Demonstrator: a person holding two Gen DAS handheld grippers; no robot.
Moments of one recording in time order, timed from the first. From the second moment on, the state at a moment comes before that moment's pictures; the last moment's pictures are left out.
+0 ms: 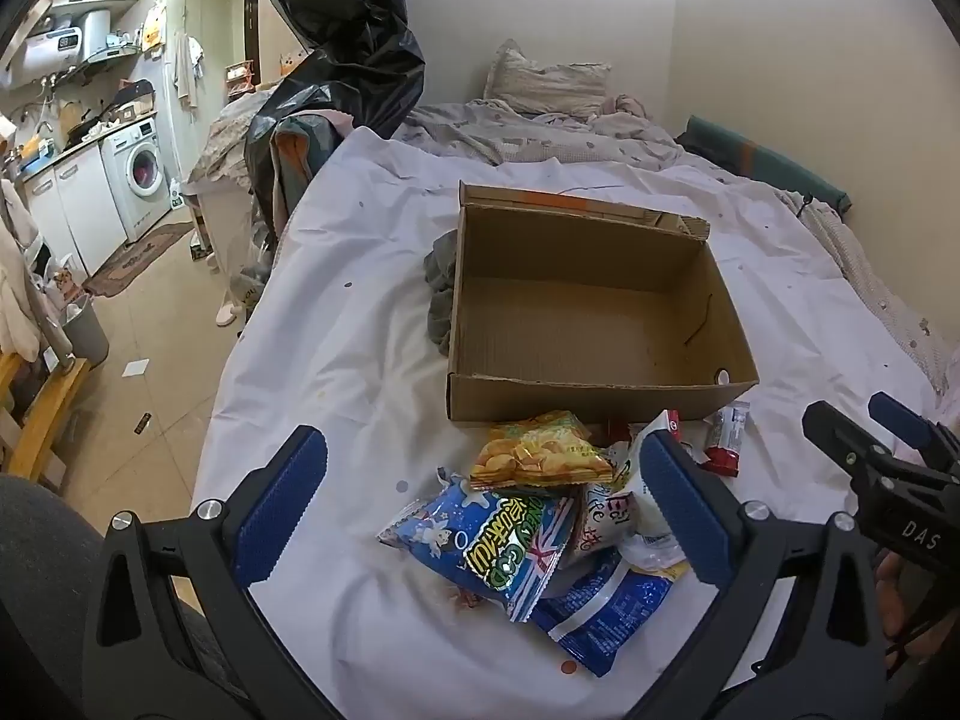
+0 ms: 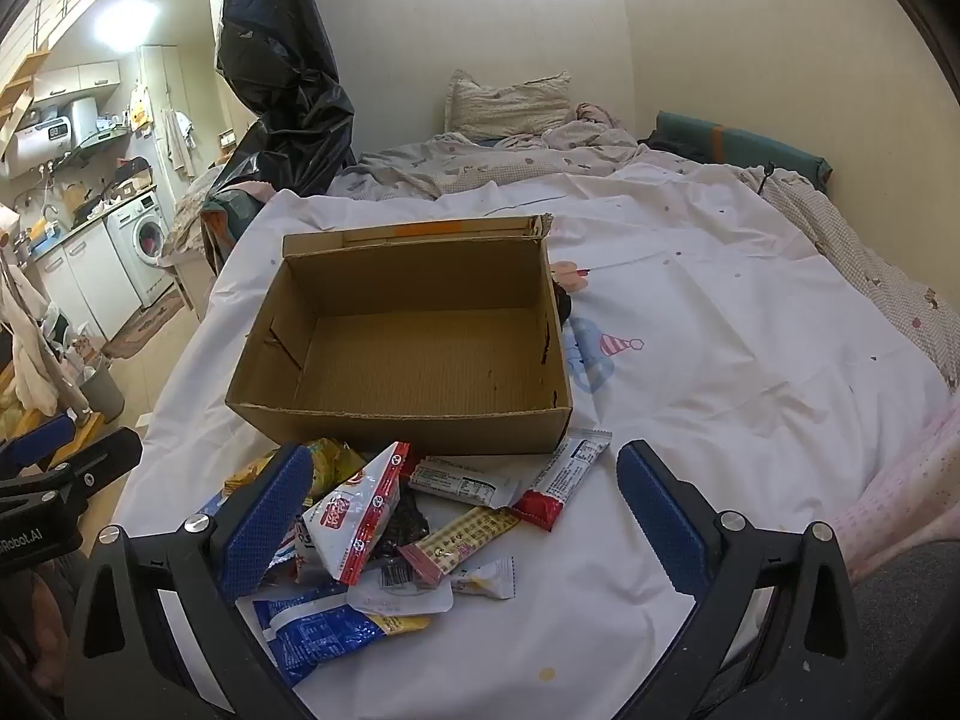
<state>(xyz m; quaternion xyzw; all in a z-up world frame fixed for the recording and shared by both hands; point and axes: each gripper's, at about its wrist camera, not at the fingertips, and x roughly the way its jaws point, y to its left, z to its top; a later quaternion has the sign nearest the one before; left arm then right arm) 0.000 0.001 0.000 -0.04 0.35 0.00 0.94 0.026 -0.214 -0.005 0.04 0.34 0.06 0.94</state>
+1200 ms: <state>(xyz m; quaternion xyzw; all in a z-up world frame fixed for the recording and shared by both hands) -0.005 0.008 0.005 -0.03 0.35 0.01 0.94 0.026 -0.214 -0.008 0.04 0.34 0.06 0.94</state>
